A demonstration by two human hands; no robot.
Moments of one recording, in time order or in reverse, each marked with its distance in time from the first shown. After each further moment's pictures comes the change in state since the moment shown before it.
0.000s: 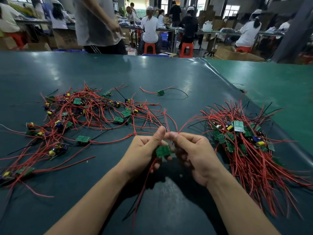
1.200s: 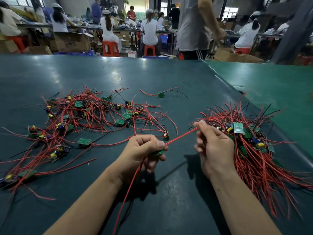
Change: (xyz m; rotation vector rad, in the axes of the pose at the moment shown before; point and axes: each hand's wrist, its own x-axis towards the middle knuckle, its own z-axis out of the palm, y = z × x) left_hand 0.000 0.001 -0.013 -0.235 -0.089 0.005; right_hand 0.018 -0.002 -0.023 0.322 0.479 -0.241
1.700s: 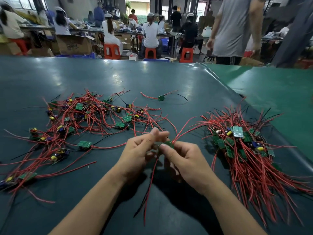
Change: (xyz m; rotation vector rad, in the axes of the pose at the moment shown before) left_hand 0.006 -0.003 0.003 0.074 0.157 0.079; right_hand -0.035 0.010 0.011 -0.501 -0.610 0.005
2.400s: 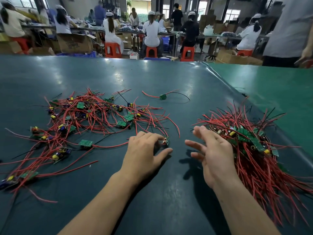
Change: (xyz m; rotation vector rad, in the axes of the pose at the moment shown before) left_hand 0.018 -0.027 -0.011 1.264 0.162 0.500; right_hand 0.010 -0.012 -0.019 0.357 0.566 0.177
